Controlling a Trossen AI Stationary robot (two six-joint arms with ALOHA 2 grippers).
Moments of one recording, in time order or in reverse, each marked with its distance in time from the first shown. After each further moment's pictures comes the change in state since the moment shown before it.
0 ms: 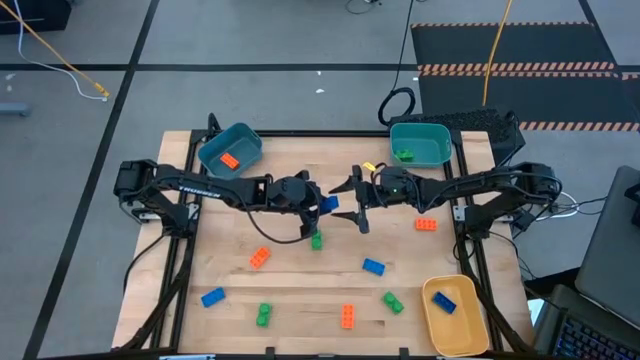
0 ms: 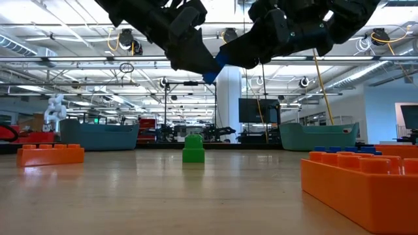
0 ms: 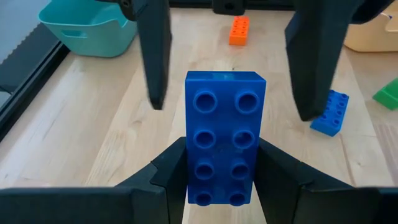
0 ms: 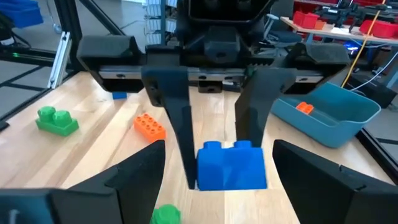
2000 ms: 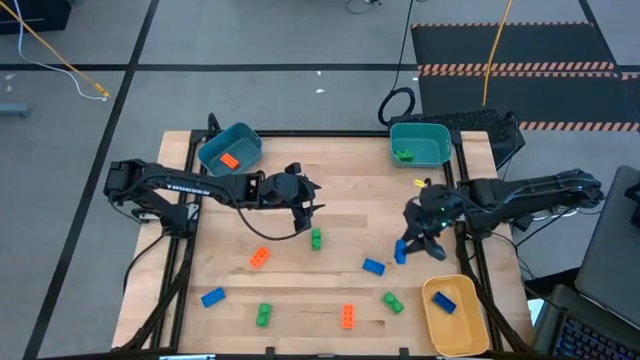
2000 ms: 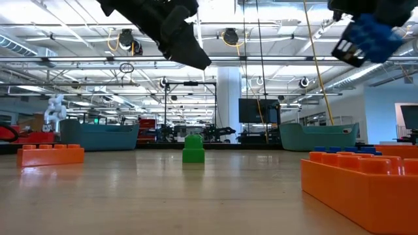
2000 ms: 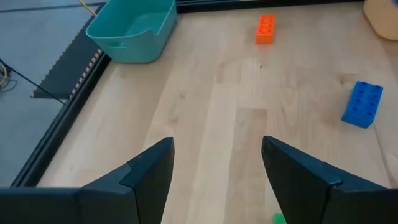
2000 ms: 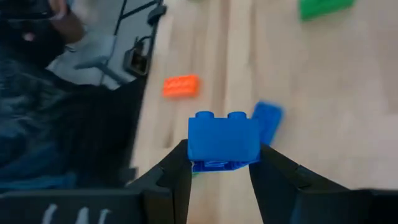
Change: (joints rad) left arm 0.002 -0.080 0.000 -0.093 -0.107 0.070; right arm 0.244 -0.612 0.000 -1.147 -0.221 0.551
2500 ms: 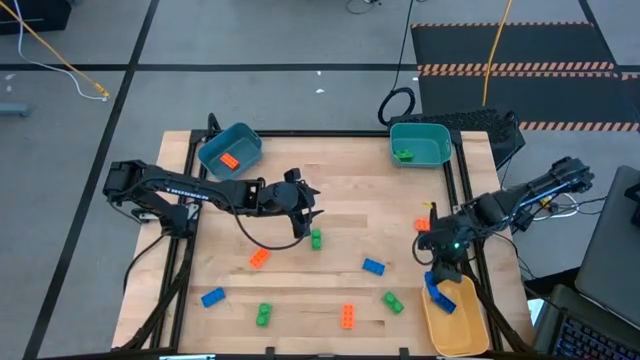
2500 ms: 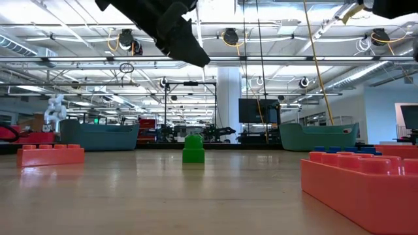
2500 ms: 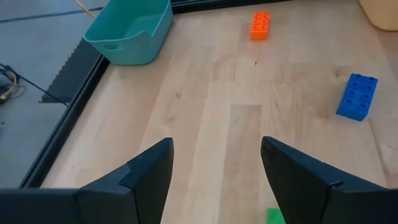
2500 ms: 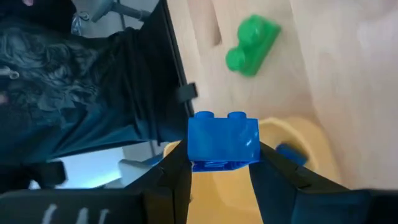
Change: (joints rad) left arm -0.053 0.000 0.000 -0.005 -0.069 0.018; right arm 0.309 -0.003 0.000 -0.134 -0.101 0.603
